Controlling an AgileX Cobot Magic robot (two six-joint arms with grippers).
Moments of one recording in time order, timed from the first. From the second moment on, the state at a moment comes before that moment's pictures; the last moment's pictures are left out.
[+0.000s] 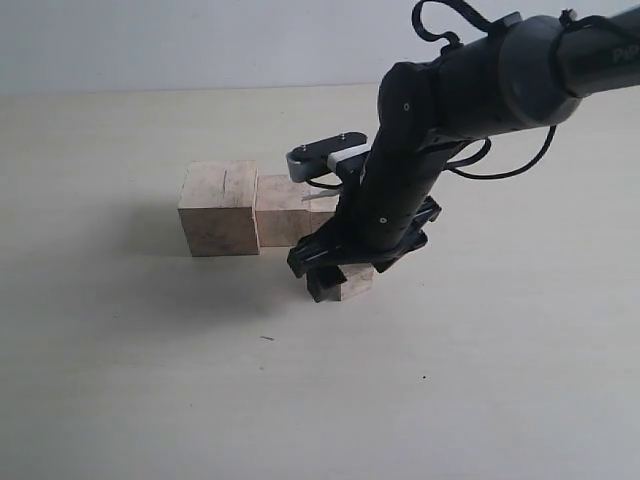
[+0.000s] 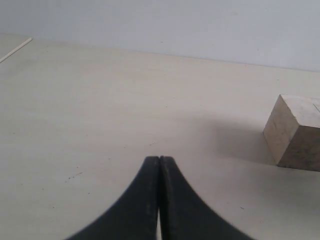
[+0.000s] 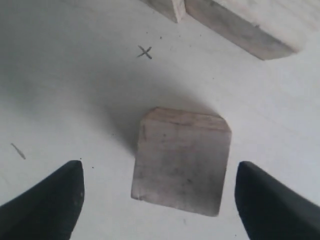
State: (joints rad) left arm 0.07 0.01 0.00 -0.13 0.37 0.05; right arm 0.74 2.01 -1.23 0.24 0.71 -0.10
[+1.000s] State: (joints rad) left arm 0.07 0.01 0.00 -0.13 0.37 0.05; right arm 0.36 1.94 -1.44 0.37 1.03 -0.99
